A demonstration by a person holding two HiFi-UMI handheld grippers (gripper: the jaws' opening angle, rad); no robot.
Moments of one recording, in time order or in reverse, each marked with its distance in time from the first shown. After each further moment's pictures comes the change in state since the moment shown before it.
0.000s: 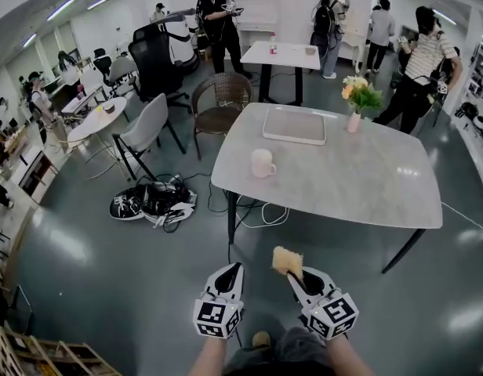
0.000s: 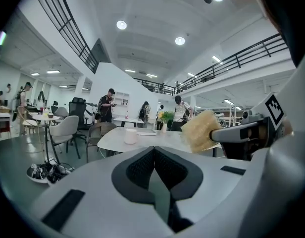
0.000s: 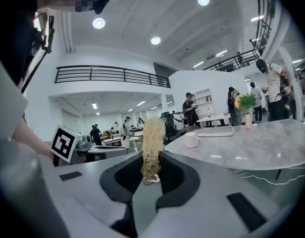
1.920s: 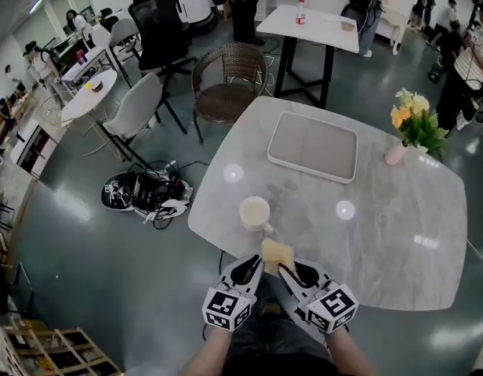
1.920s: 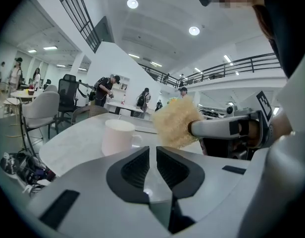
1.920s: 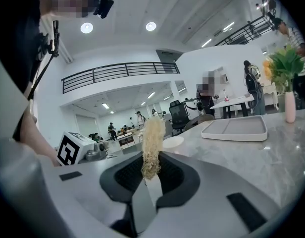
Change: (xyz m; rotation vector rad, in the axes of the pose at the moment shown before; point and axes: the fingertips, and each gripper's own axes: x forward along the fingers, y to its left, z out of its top) left arm 0.316 0.056 0.004 -0.123 0.119 -0.065; right arm 0.224 -0.221 0.036 0.055 0.112 0.250
